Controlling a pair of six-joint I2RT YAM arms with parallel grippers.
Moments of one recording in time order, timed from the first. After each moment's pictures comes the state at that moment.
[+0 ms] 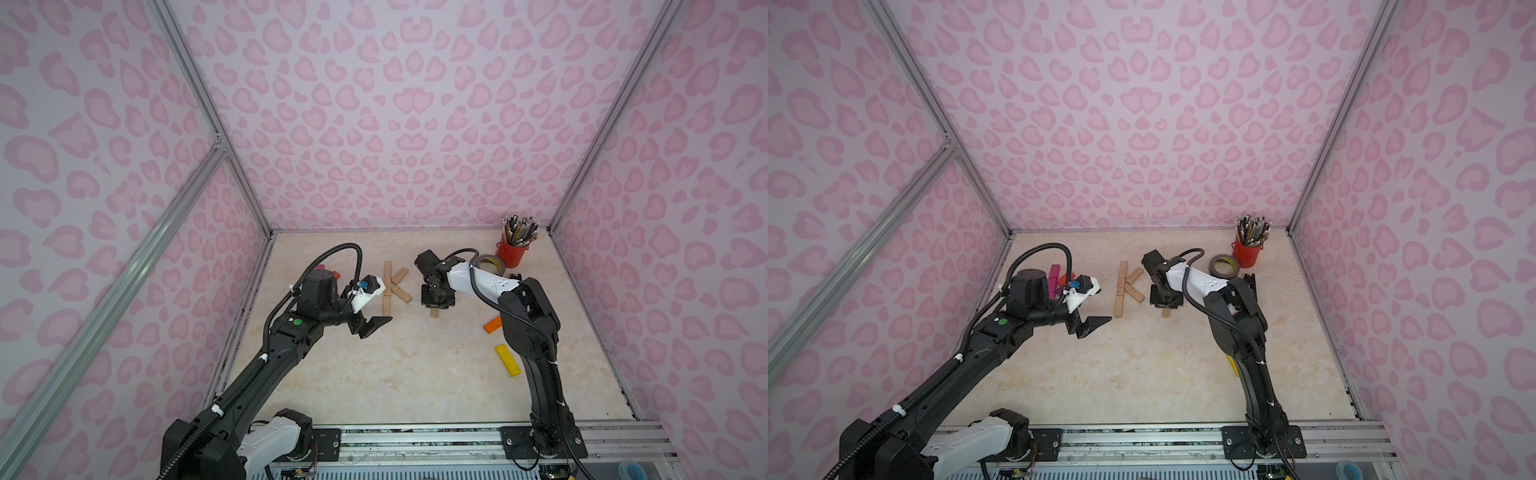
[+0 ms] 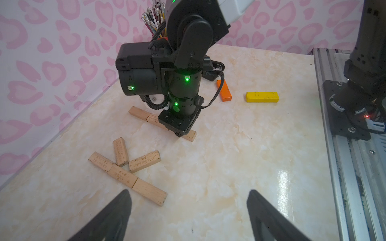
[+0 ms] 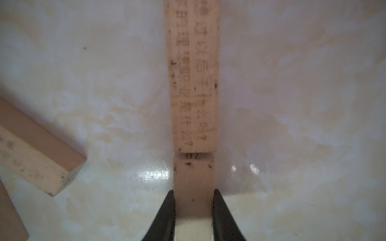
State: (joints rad) left arm -0.37 1.10 0.83 -0.31 0.70 0.51; right arm 0.64 2.18 1.68 -0.85 0.09 0.63
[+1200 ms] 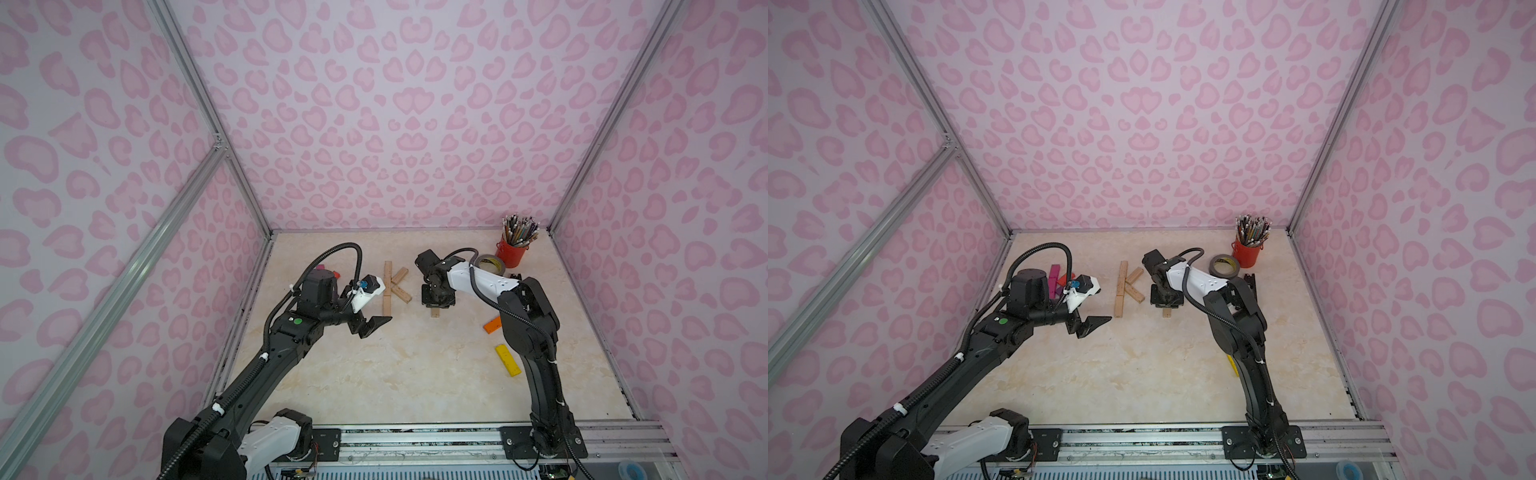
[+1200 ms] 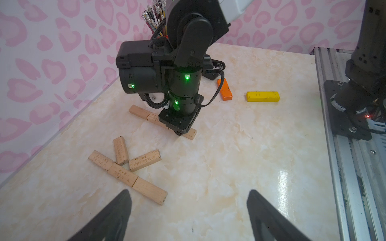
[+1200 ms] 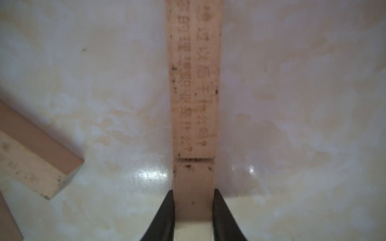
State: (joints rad) left arm -0.36 1.11 0.83 -0.31 0.70 0.51; right arm 0.64 2.19 1.68 -0.85 0.09 0.61
